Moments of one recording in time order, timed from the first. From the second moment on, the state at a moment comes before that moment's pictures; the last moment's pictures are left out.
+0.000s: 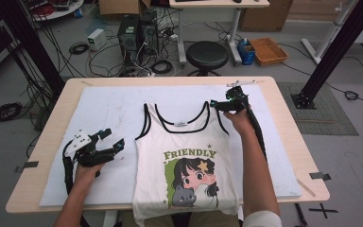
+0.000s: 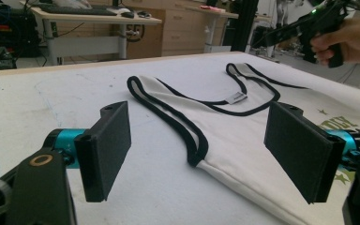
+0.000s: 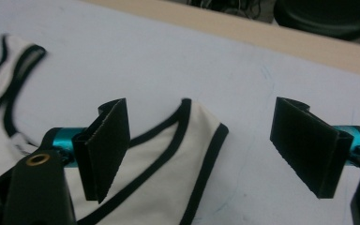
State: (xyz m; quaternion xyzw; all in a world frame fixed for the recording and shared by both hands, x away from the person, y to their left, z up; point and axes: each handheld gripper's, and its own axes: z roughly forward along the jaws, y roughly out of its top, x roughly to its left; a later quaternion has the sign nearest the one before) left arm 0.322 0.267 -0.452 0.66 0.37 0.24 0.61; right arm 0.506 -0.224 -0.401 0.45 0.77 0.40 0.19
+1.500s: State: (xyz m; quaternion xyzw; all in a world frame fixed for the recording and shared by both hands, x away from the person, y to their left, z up) left arm 0.322 0.267 -0.452 0.66 0.37 0.23 0.61; right arm 0.432 -0.228 -0.416 0.31 0.81 0.47 0.14
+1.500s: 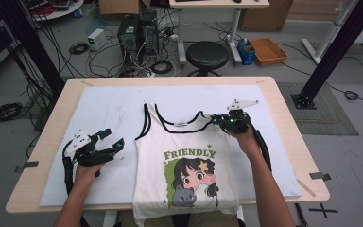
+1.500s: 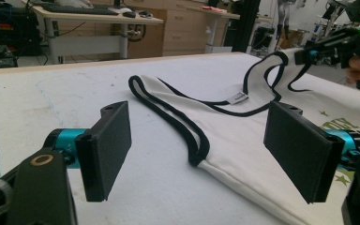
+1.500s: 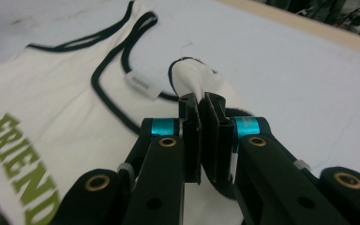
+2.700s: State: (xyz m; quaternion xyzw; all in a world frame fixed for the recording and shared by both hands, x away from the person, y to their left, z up) left arm 0.323 0.268 -0.452 0.65 0.37 0.23 0.61; right arm 0.378 -0.224 -0.426 0.24 0.84 0.46 0.15
